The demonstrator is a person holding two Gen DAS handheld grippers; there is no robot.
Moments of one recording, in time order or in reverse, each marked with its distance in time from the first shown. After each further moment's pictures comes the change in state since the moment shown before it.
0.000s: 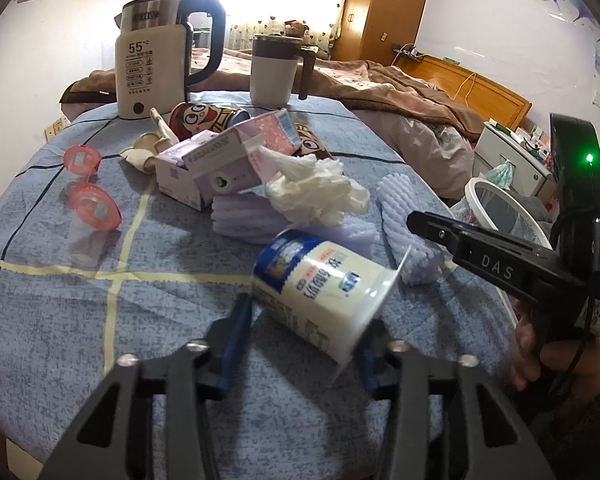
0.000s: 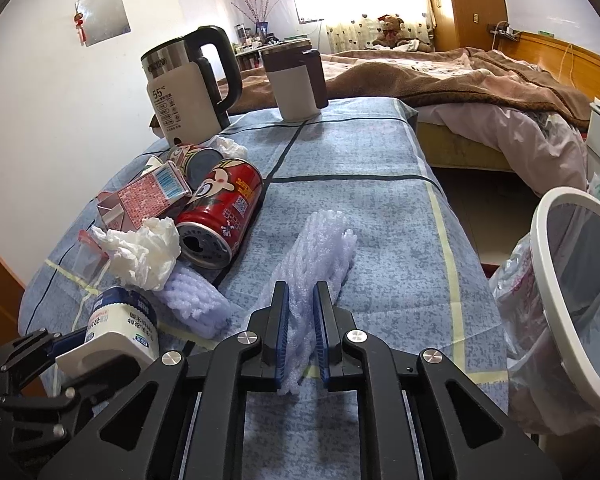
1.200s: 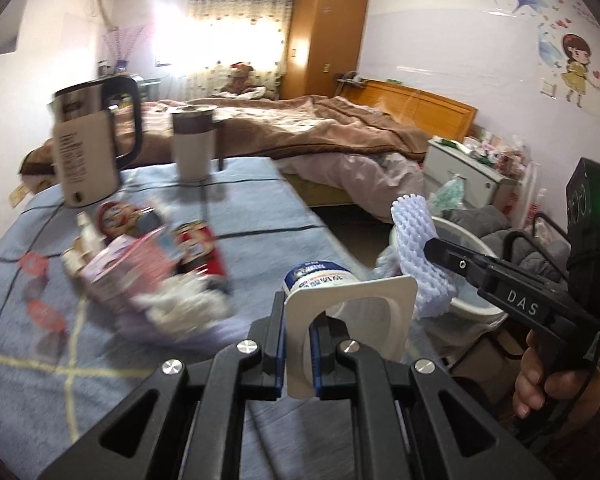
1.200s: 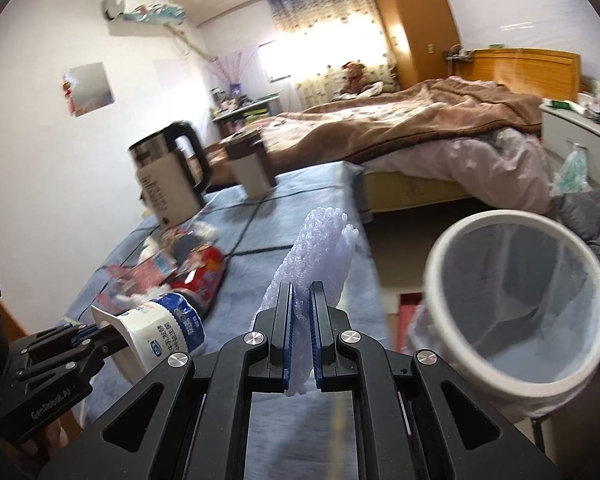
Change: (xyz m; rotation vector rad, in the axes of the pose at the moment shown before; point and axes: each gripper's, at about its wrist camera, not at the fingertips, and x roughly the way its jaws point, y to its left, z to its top) left arm -0.019 -0.081 0.047 0.152 -0.142 -0.120; right arm -0.098 -0.061 0.002 0.119 -0.221 -0.037
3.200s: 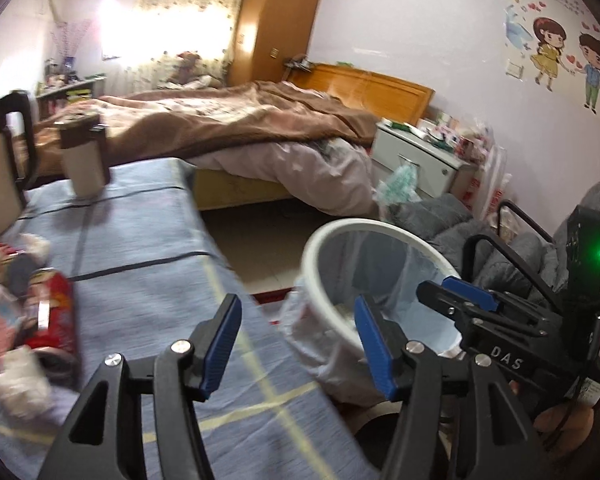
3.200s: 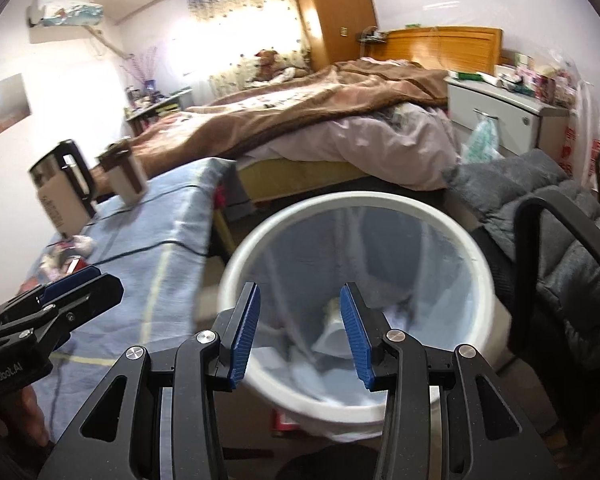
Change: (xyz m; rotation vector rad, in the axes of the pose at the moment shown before) left arm 0.068 -0.082 0.037 0.042 0.045 -0.135; right arm -0.020 -0.114 0.009 0.089 0.054 -0.260
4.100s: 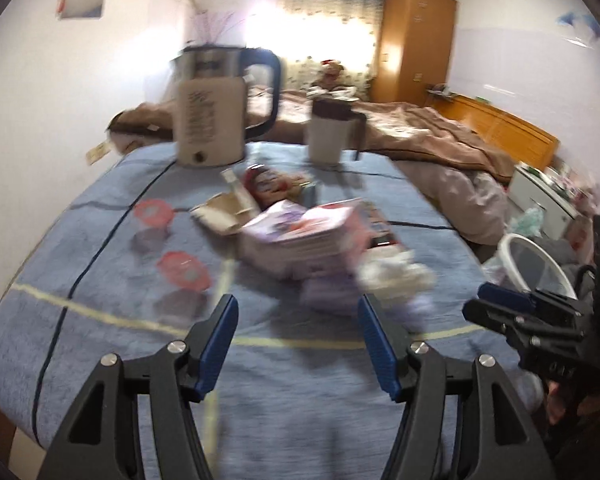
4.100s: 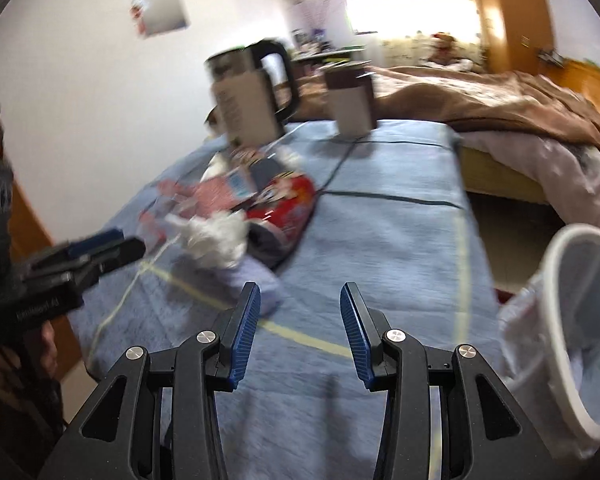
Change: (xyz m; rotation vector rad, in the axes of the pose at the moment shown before) left arm -0.121 0.179 -0.083 -0.235 -0.048 0.430; right arm 0.033 0.203 -0.051 -0.385 0.131 0.461
